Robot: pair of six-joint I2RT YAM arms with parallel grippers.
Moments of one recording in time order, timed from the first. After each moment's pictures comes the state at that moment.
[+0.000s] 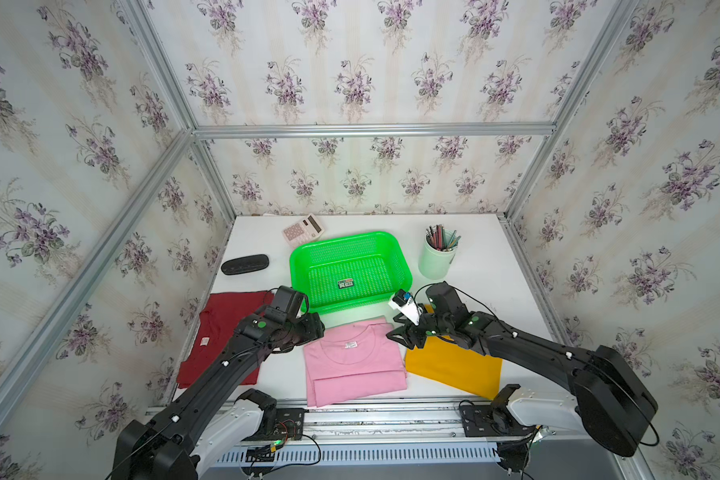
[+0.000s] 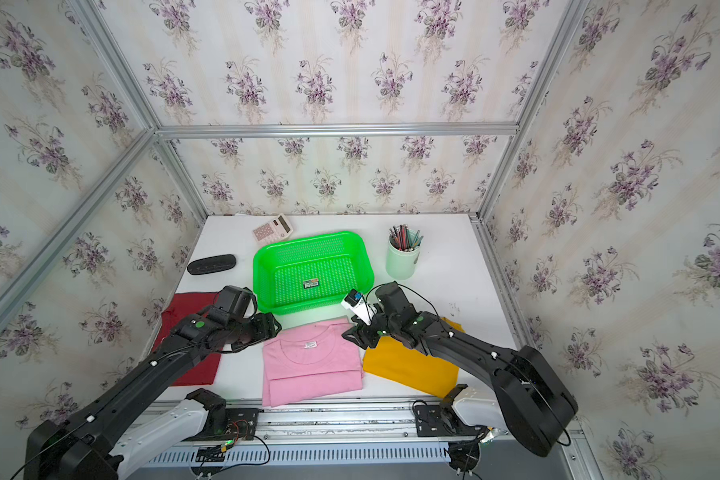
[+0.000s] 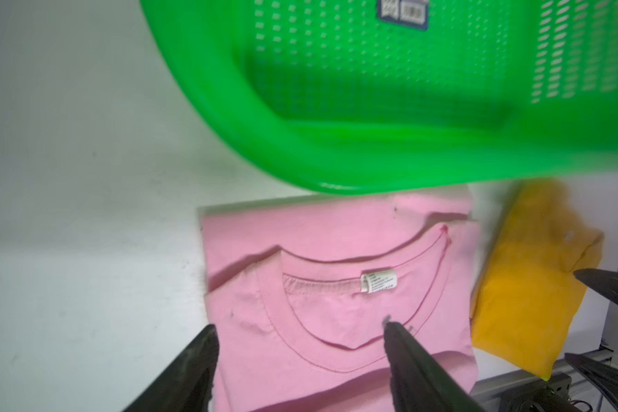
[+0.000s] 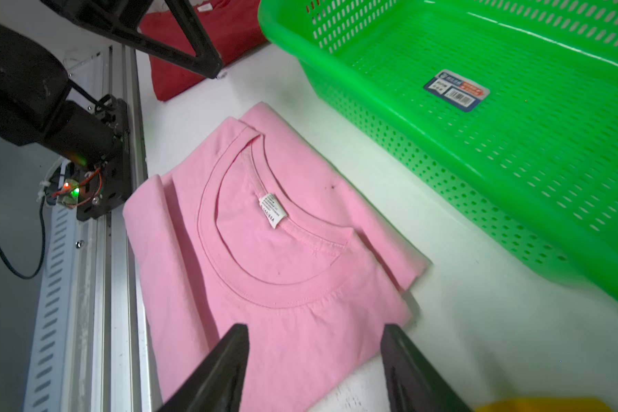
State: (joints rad) left arm -0.41 0.97 0.64 -0.80 0.19 -0.73; right arm 0.70 1.32 0.60 -0.07 -0.52 -0.20
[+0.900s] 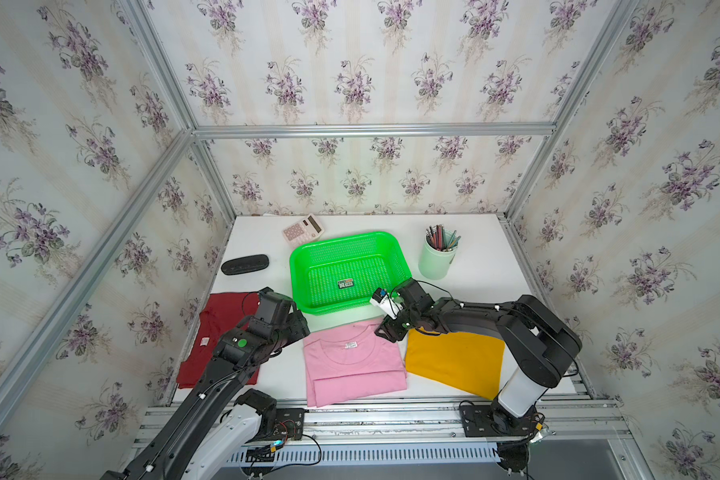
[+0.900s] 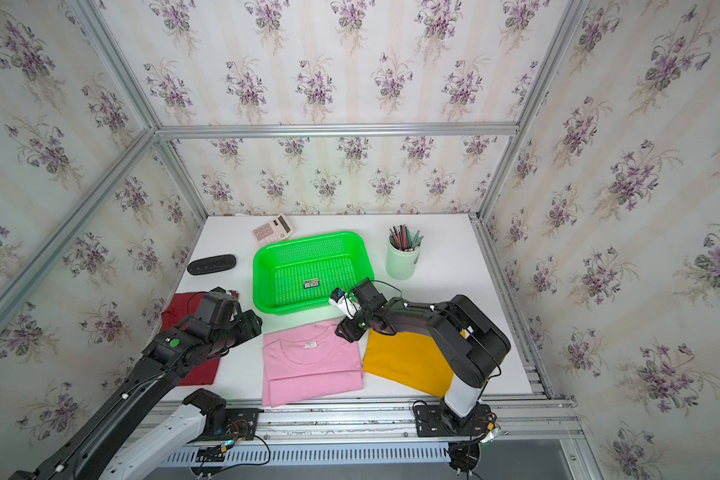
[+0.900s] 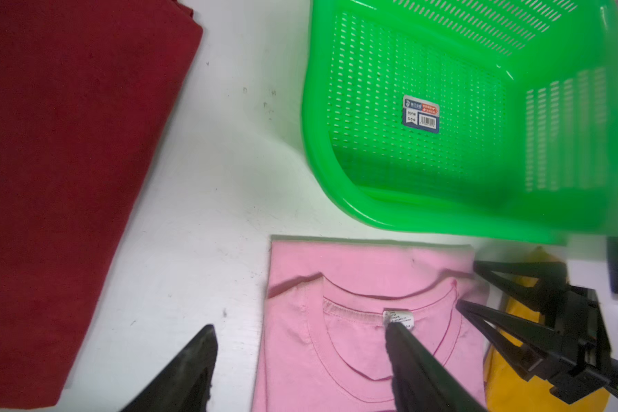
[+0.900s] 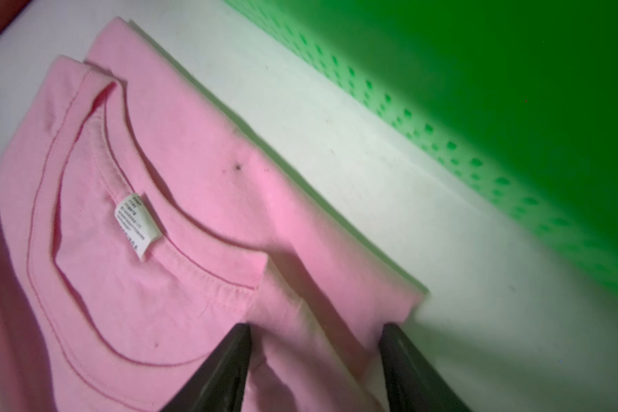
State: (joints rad) left arm -0.41 0.77 0.71 -0.91 -0.08 -0.77; right arm 0.75 1.72 0.80 -0.06 -0.37 -0.08
